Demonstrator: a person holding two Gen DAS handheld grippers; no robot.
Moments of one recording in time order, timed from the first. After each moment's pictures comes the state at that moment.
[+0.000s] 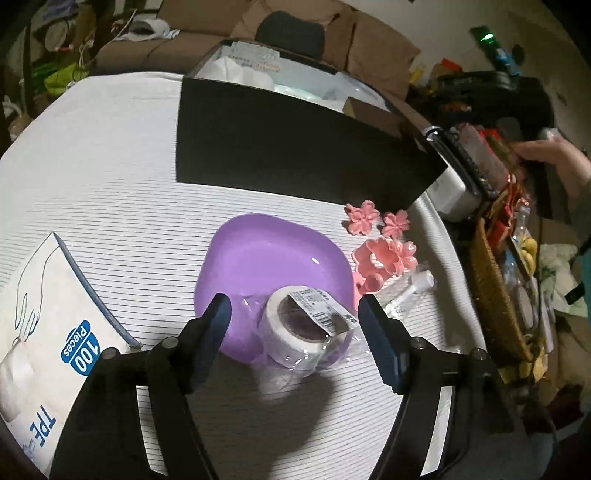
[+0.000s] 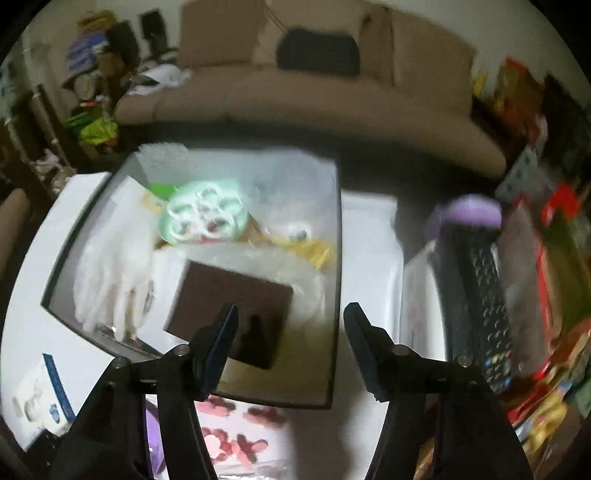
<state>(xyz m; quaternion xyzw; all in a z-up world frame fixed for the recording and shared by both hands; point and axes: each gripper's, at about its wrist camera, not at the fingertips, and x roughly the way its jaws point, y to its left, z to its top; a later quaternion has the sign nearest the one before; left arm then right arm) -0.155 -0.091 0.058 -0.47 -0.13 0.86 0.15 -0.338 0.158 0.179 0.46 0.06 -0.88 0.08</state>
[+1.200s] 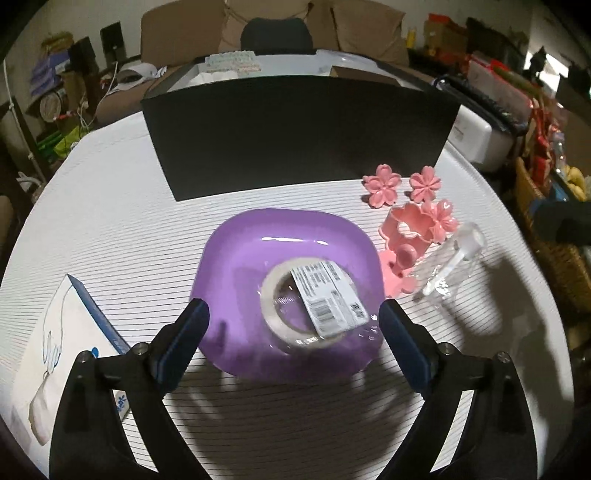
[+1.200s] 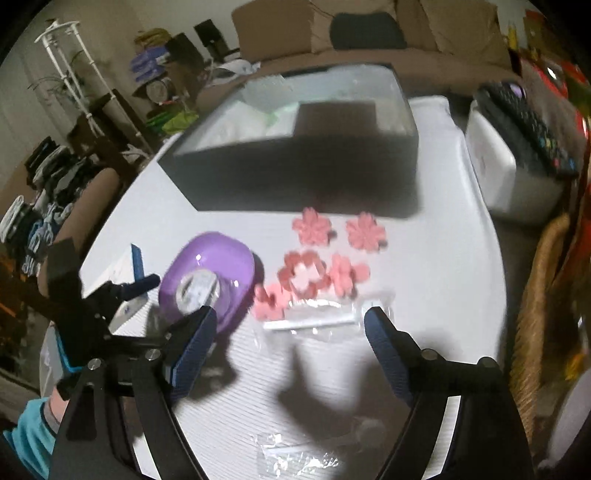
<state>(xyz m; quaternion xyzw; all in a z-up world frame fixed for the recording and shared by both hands) -0.153 -0.036 0.034 -0.45 0.03 0.88 0.11 -0.157 0.176 0.095 0.48 -0.04 -0.85 0.20</state>
